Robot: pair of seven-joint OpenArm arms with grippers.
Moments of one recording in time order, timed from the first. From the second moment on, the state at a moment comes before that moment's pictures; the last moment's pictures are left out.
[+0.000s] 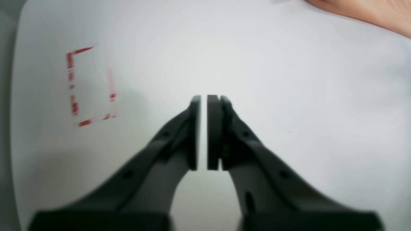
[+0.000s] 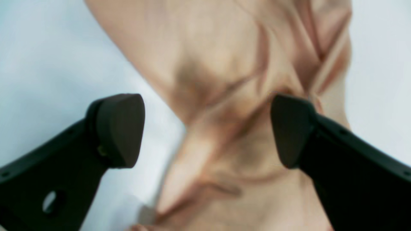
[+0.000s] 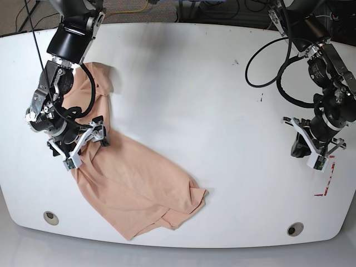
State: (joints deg) left arm -9.7 -10.1 -27.2 109.2 -26.7 -41.8 74.2; right arm 12.1 13.4 23.0 86.6 20.0 40.5 -63.5
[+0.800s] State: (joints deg) left arm -15.0 6.9 -5.6 93.5 -15.6 -31.8 59.0; right arm 5.8 14.9 27.5 87.5 17.9 40.5 -60.7
